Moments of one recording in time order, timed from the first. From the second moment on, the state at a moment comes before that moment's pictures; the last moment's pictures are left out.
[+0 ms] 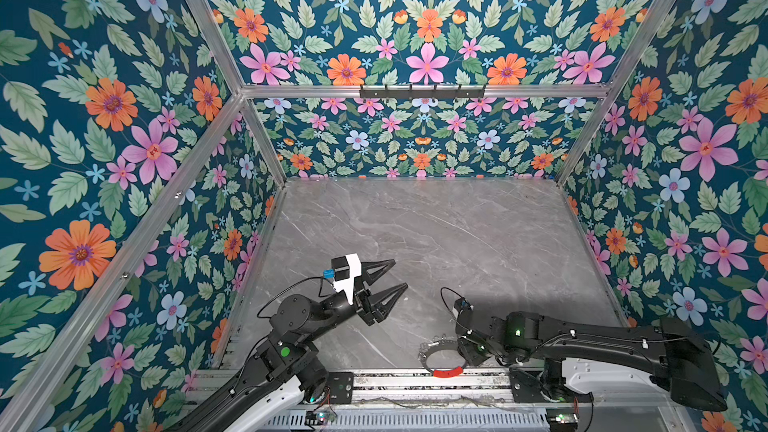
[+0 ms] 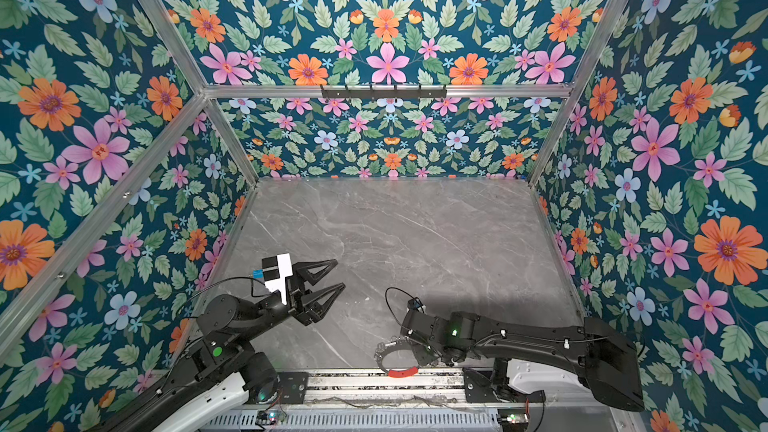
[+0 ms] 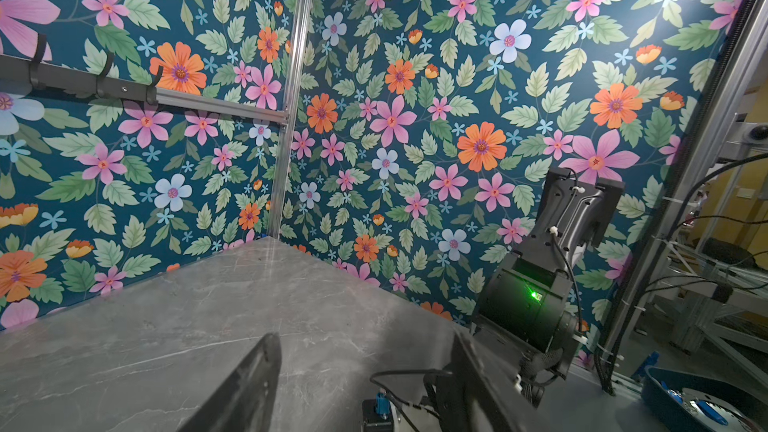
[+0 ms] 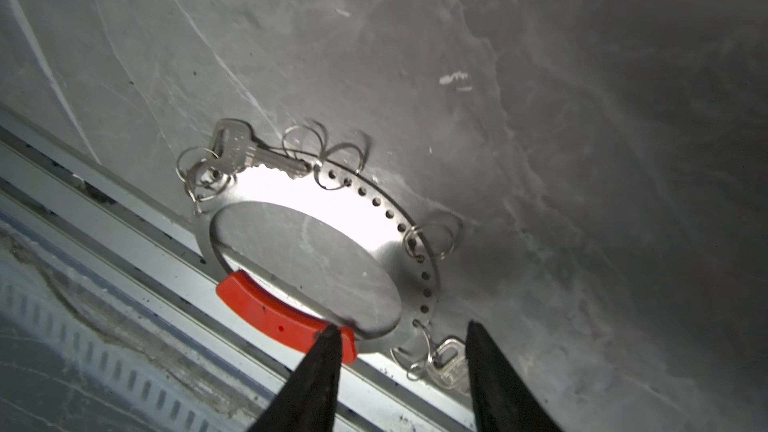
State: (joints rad) left arm -0.87 0.46 0.48 0.24 0.28 -0.29; right arm 1.23 1.12 0.58 -0.71 0.03 0.79
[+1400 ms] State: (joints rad) left arm -0.87 0.49 0.48 0.22 0.28 -0.29; right arm 1.15 0.99 0.66 -0.74 0.00 0.72
